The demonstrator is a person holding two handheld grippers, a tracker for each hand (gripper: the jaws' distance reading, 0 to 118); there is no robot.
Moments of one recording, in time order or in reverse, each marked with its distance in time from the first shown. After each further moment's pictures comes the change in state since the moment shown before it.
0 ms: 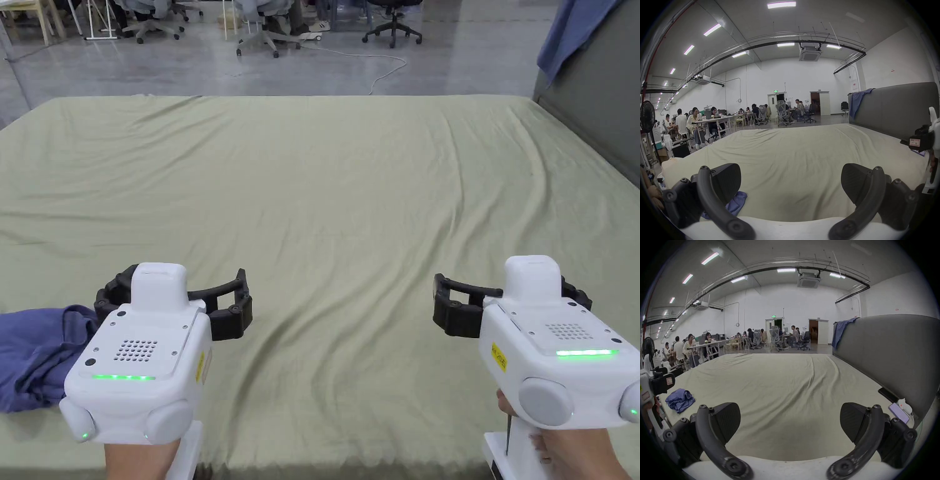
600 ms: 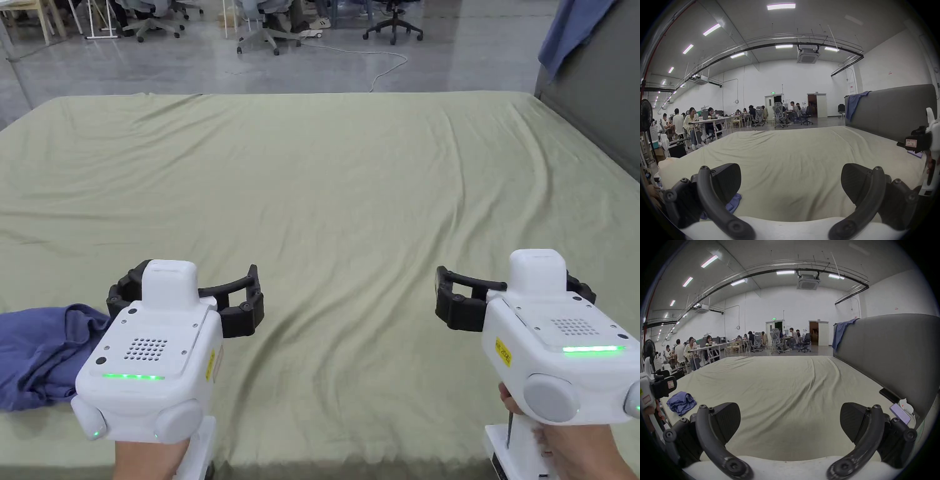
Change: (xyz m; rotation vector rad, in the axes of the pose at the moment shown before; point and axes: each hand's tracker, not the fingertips) left arm 0.008 0.000 0.000 0.024 -0.035 0.014; right arm 0.002 0.002 0.001 0.028 0.009 -0.011
